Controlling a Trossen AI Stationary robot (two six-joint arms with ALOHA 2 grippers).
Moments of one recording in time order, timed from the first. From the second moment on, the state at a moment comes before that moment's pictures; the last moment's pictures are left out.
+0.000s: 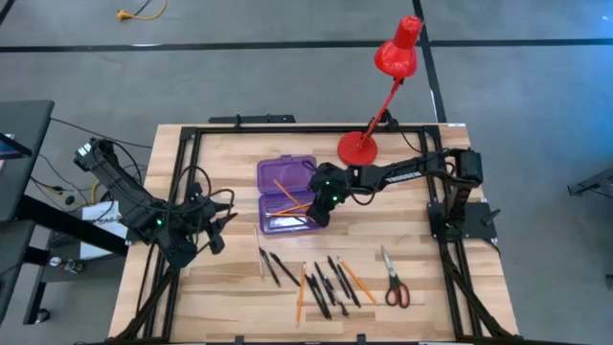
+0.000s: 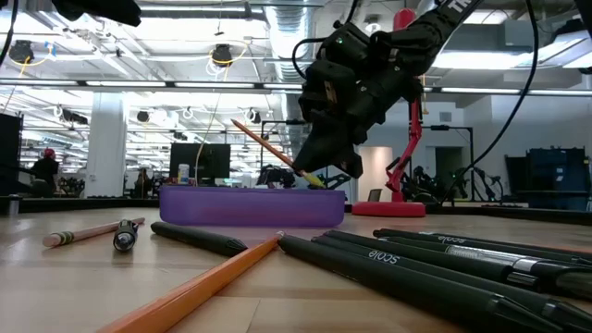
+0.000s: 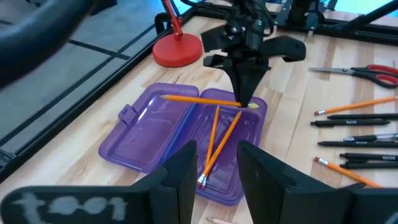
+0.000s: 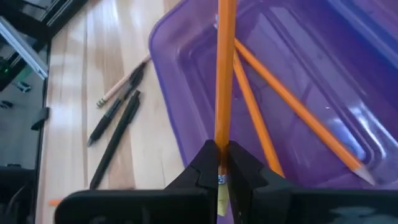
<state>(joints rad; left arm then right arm) -0.75 0.99 0.93 -0.97 -1.00 -0.94 -0.14 1.84 1.06 -0.03 -0.39 0.39</state>
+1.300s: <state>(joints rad) -0.75 0.99 0.93 -0.97 -1.06 -0.97 -0.07 1.84 1.18 -0.28 -0.10 0.15</state>
